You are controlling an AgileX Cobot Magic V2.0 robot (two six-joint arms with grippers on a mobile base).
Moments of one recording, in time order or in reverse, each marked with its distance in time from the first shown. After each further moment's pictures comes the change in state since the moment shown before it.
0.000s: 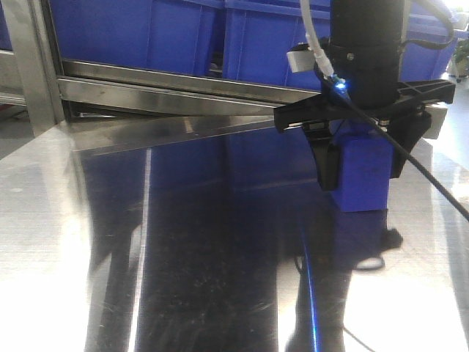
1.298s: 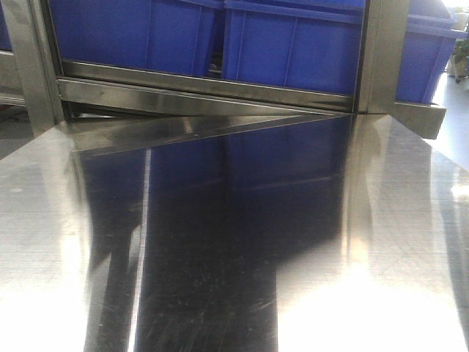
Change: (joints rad) left arm 0.000 -0.419 0.289 -0.035 -0.025 0.026; right arm 0.000 -1.386 1.010 -0.127 -0.562 -0.151
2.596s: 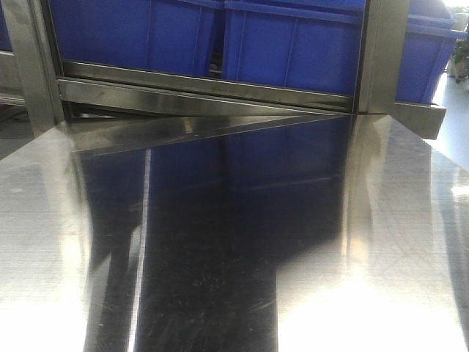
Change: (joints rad) left arm 0.000 0.000 0.000 0.000 -0.006 0.000; right arm 0.000 -0.319 0.034 -0.067 -0.151 -0.002
